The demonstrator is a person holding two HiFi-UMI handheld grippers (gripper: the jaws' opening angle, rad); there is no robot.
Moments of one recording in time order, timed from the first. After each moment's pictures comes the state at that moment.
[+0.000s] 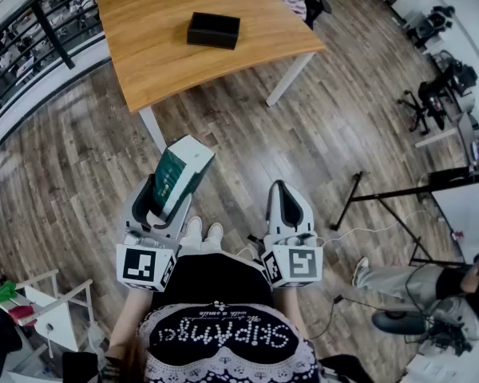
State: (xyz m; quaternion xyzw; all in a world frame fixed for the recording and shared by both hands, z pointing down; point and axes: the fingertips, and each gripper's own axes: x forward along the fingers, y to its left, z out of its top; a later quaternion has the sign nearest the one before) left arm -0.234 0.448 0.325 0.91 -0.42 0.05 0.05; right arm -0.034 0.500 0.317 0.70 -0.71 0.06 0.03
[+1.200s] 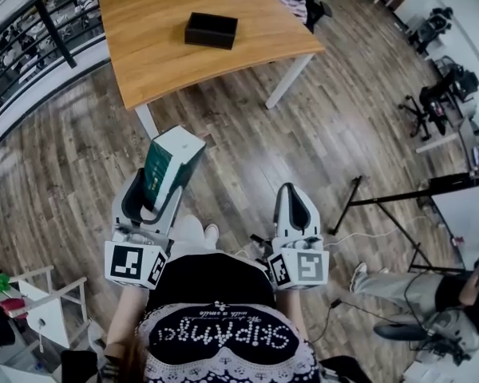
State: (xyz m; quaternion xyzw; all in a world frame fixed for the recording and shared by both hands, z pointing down) left arm -0.226 0.458 0.318 0.89 -0.44 0.01 0.05; right arm 0.008 0.527 0.325 0.70 -0.71 0.06 0.00
